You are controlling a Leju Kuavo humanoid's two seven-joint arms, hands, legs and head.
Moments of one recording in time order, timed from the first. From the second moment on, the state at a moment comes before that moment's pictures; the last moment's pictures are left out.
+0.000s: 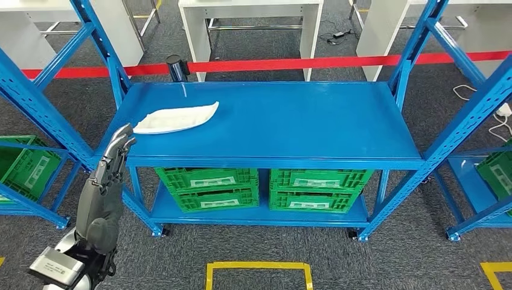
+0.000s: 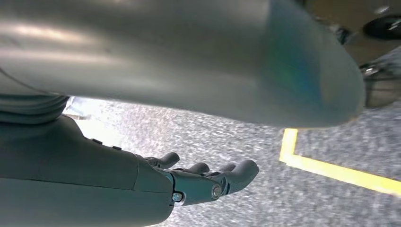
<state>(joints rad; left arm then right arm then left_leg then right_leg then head) 0.03 0.19 -0.32 -2.00 -0.12 0.18 -0.49 -0.02 0.04 0.11 -0.18 0.21 -0.01 0.06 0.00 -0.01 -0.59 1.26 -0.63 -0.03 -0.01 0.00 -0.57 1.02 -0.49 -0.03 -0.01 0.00</state>
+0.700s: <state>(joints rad) 0.06 0.18 -0.32 -2.01 -0.14 0.19 -0.49 -0.02 0.04 0.11 -0.17 0.22 -0.01 0.06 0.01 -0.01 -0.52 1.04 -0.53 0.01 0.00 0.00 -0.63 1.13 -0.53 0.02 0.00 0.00</state>
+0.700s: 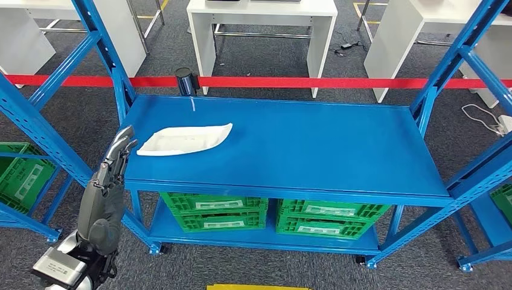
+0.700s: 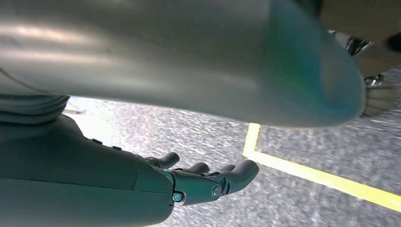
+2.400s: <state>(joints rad) 0.05 0.11 -0.15 -1.75 -0.95 0.29 -0.17 -0.02 0.04 0.09 -0.17 0.24 -0.03 0.09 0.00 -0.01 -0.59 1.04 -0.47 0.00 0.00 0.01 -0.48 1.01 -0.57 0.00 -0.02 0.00</state>
